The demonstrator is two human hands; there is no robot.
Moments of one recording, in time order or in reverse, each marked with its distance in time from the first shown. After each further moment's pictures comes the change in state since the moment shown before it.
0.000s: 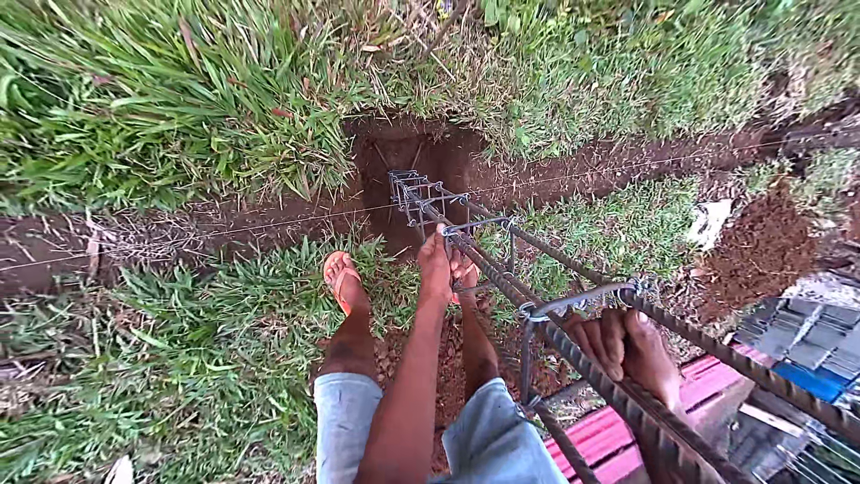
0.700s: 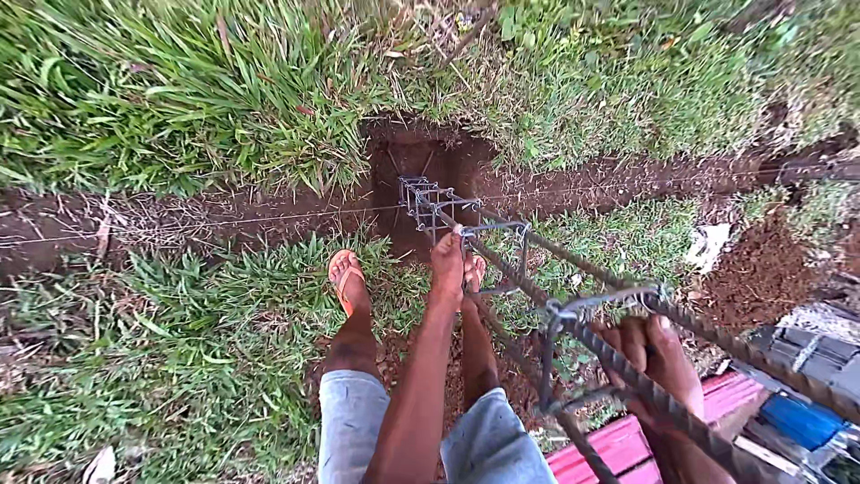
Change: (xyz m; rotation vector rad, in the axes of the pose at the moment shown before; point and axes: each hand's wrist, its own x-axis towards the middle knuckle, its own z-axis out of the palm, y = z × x) left_hand -0.006 -0.001 -0.002 -0.056 -0.097 0.004; right_hand -0.005 -0.014 0.011 -0.044 0.081 0.019
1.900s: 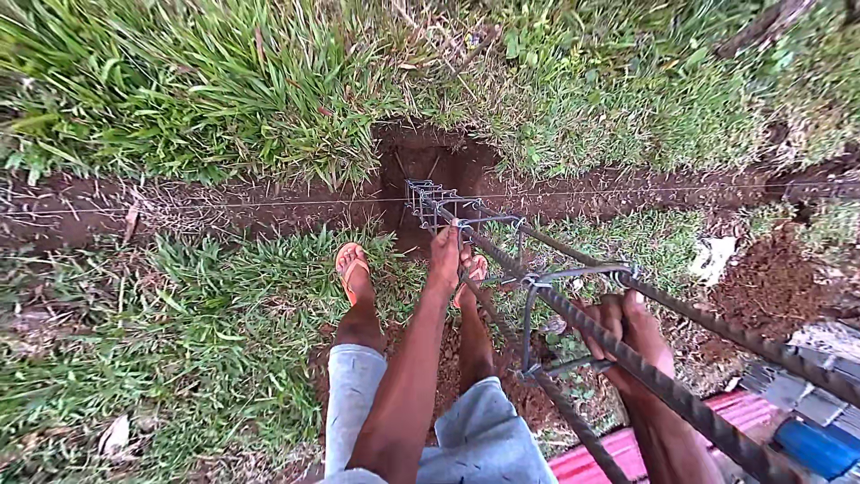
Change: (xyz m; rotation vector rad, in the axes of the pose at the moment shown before) left_hand 0.001 -0.008 -0.015 0.024 -0.044 0.073; right_hand -0.003 0.004 0.002 0.010 -0.042 0.004
